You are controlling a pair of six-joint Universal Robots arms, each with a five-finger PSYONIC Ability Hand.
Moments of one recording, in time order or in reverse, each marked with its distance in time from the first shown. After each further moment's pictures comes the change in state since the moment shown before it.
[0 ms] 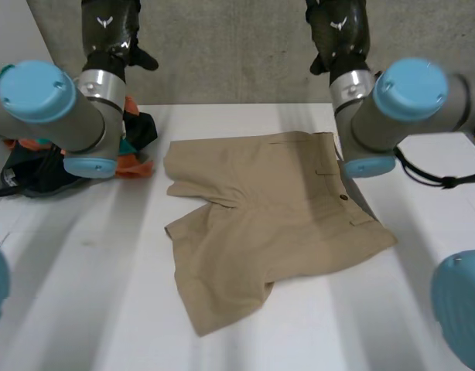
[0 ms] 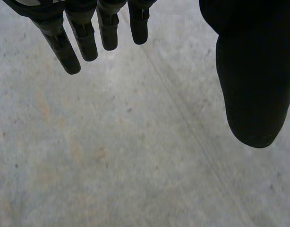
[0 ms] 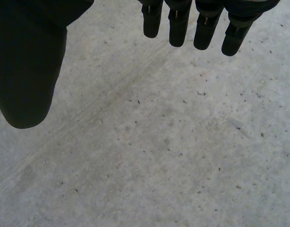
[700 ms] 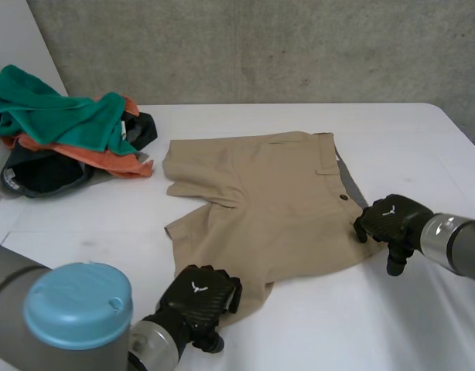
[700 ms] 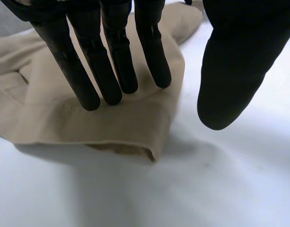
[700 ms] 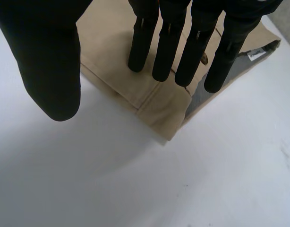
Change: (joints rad) left arm -0.404 0.479 -1.118 -0.401 0.001 0.006; right arm -0.323 -0.562 1.107 0.650 -0.319 -0.413; left_hand 0.542 0.531 0.525 0.530 0.512; right_hand 0.392 0.402 0.403 0.401 0.396
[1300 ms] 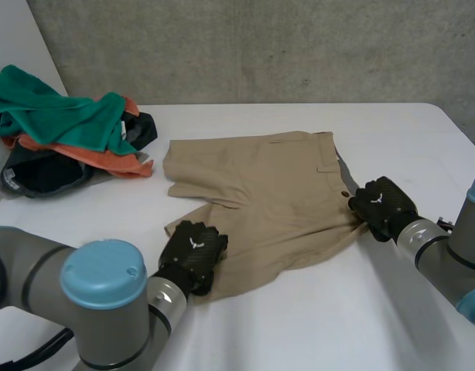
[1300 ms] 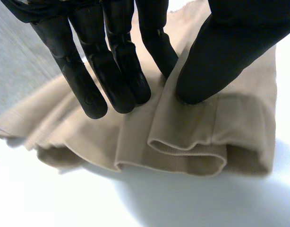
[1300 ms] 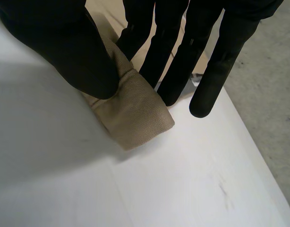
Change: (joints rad) left arm 0.072 -0.147 0.099 0.255 -0.073 0.265; right arm 0.000 0.155 0.108 -0.624 -0.029 0.012; left_hand 0.422 0.455 0.451 0.463 0.437; right_hand 0.491 0.562 0.566 0.580 0.538
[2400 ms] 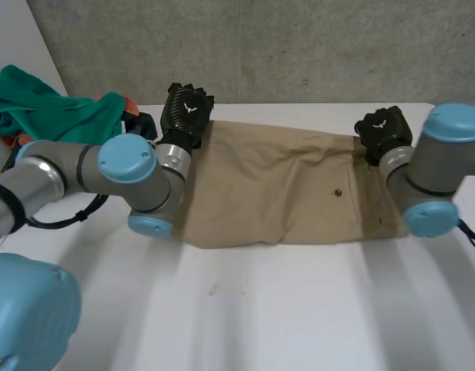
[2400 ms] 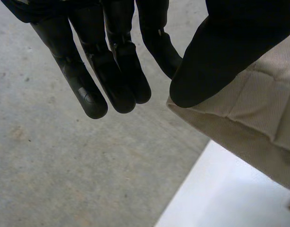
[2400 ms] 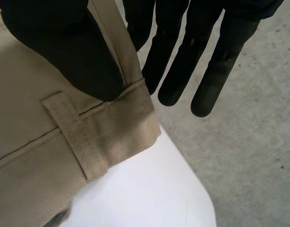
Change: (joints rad) left arm 0.171 -0.560 1.005 0.150 0.062 0.253; right arm 0.139 0.294 -0.718 0.152 0.338 0.197; left_hand 0.000 0.005 0.002 0.004 0.024; right_hand 0.015 -0.044 -0.047 -0.051 -0.013
